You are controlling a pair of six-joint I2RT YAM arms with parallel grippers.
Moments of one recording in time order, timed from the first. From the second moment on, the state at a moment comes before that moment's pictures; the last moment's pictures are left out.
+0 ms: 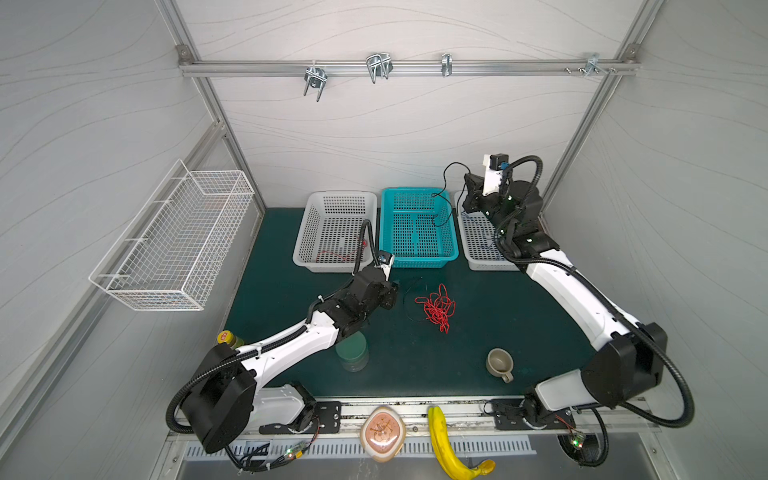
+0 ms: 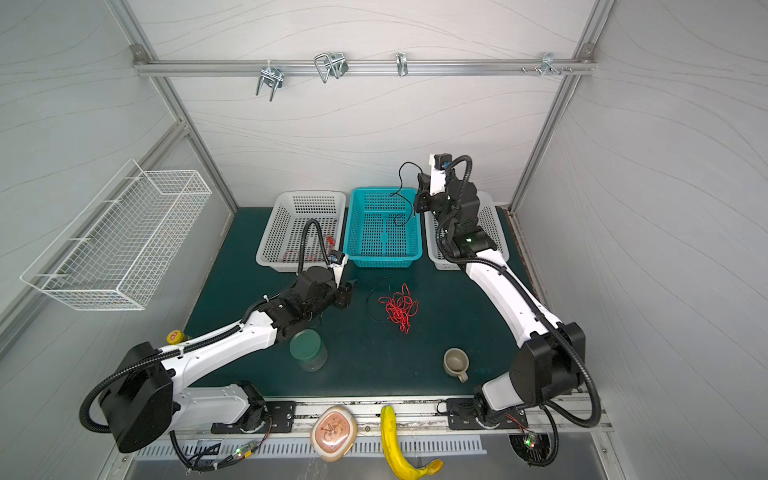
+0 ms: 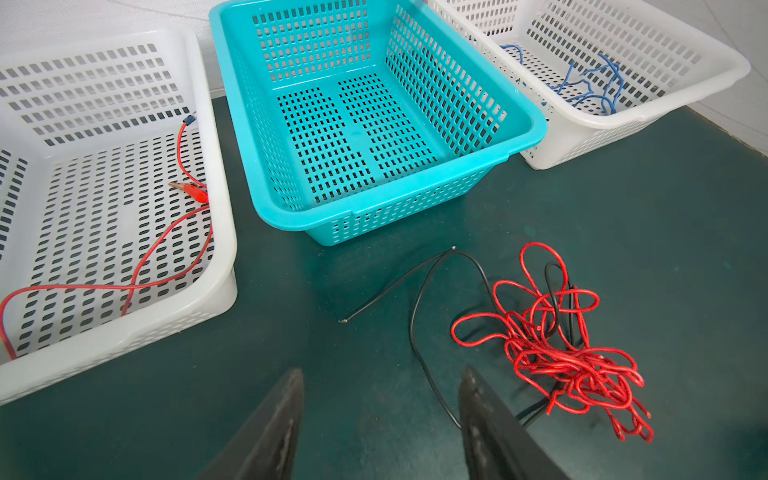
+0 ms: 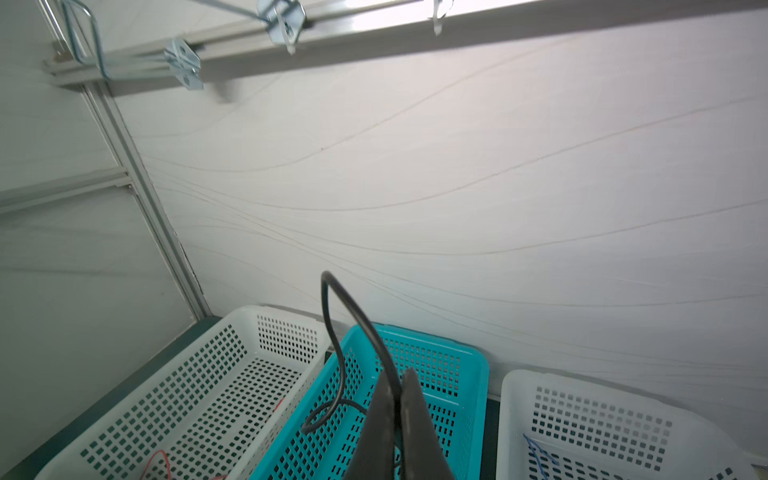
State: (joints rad) left arm -0.70 1.26 0.73 -0.04 -0.23 -0.18; right arm 0.41 1.49 1.36 0.13 -0.04 0.06
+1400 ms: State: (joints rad) left arm -0.70 1.33 0.76 -0.09 -0.21 -0.16; right arm 0.47 1.99 1.46 -0.13 -0.04 0.18
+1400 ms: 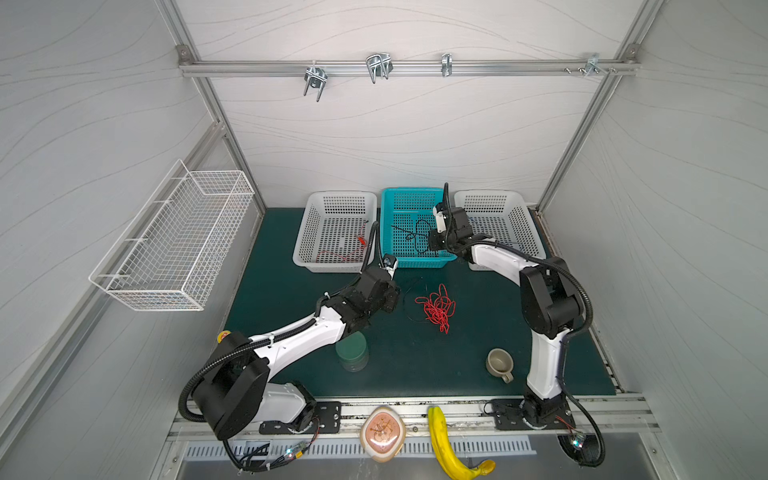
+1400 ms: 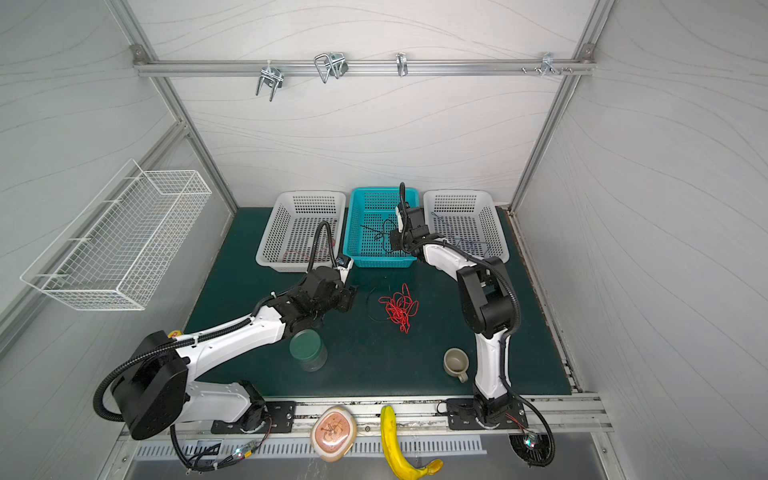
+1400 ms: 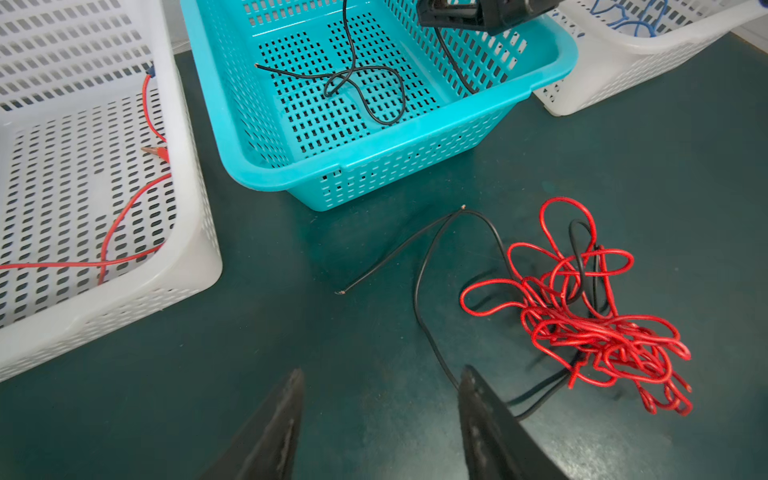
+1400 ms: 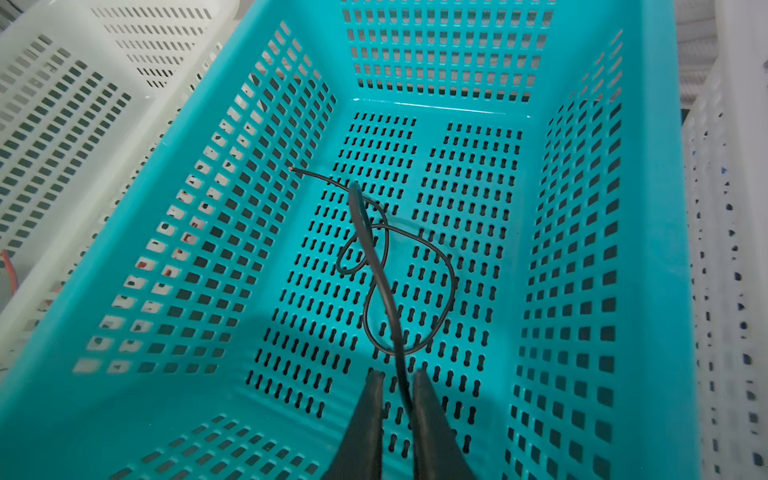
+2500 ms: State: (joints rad) left arm -0.70 1.35 0.76 -0.09 -0.13 -0.20; right arm 0.56 1.46 1.00 -0.19 -0.01 0.19
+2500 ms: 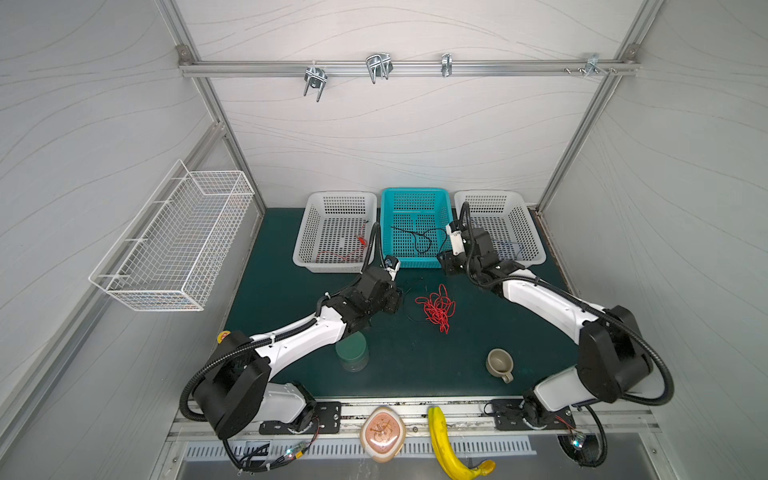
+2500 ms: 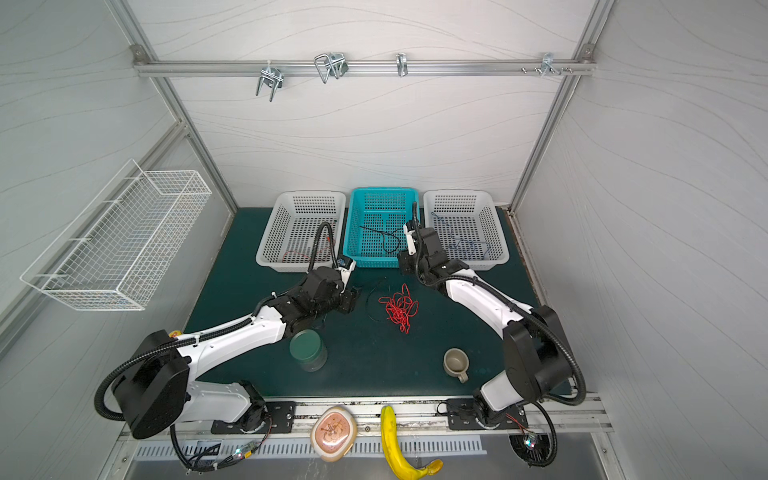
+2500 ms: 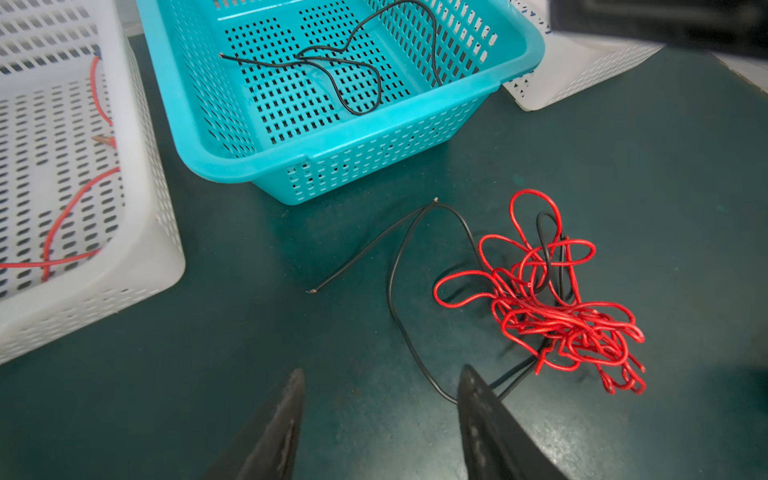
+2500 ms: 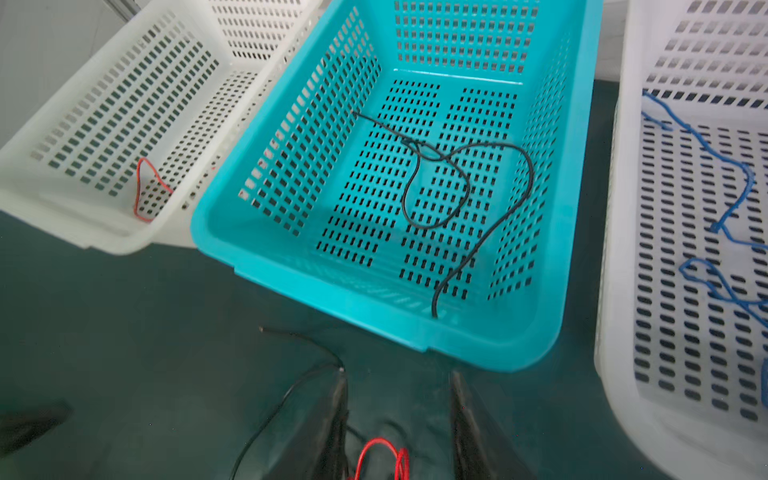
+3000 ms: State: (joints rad) left arm -0.70 1.44 0.79 -0.10 -0.09 -0.28; right arm 0.60 1.39 0.81 -0.24 -0.01 0.29
